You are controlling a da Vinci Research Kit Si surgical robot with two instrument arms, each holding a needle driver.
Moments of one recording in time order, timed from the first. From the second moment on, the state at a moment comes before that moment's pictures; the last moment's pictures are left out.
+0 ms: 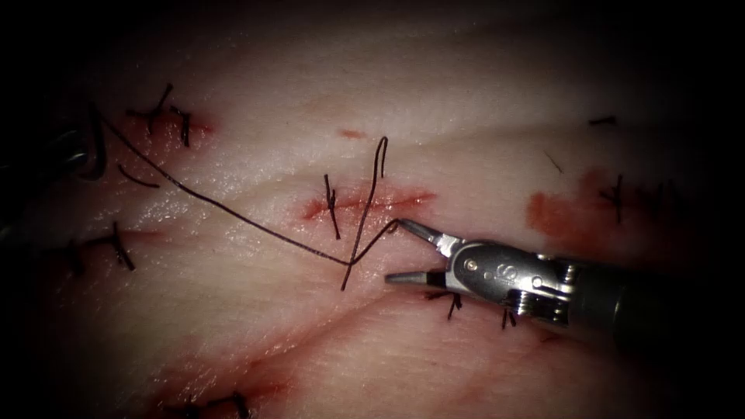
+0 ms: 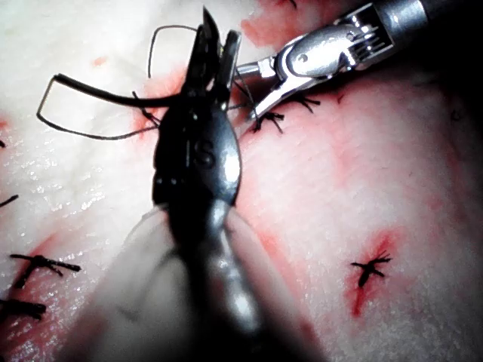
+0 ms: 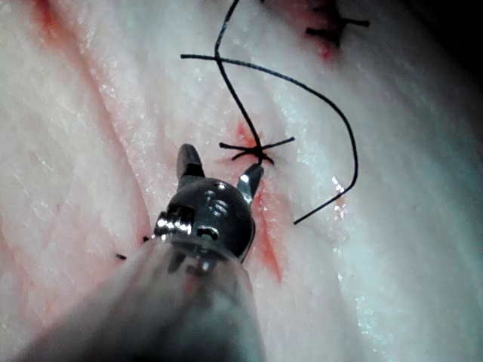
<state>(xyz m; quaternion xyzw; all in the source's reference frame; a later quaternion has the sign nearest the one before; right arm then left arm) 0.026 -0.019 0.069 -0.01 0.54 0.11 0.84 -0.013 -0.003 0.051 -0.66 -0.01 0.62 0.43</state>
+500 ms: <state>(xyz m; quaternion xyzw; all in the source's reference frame) 0.027 -0.021 0.069 0.01 0.56 0.07 0.83 -0.014 -0.003 0.051 -0.66 -0.01 0.62 0.42</state>
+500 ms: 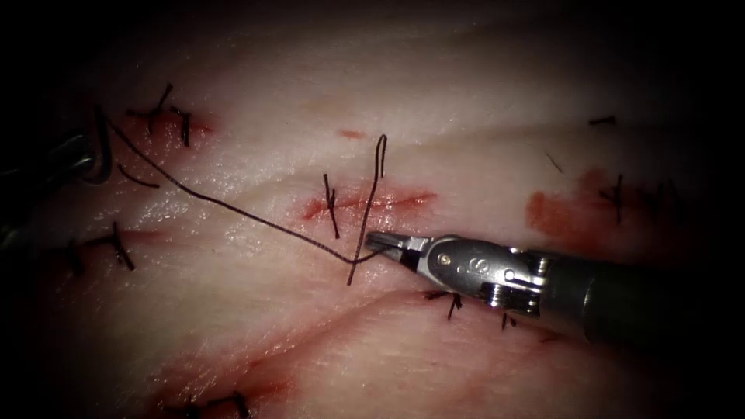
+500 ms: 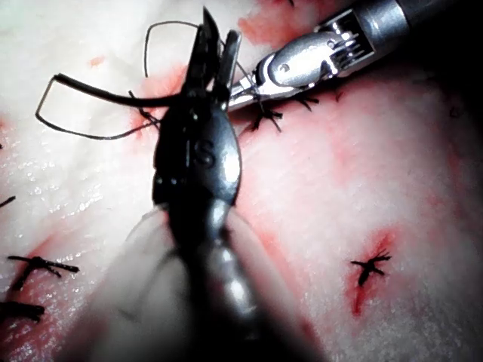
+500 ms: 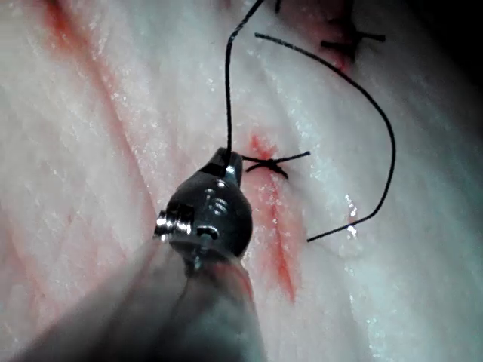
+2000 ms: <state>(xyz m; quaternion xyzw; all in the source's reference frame) 0.031 -0.029 0.052 0.05 0.57 0.05 0.82 -0.013 -0.003 0.053 -0.63 0.02 0.65 0.42</state>
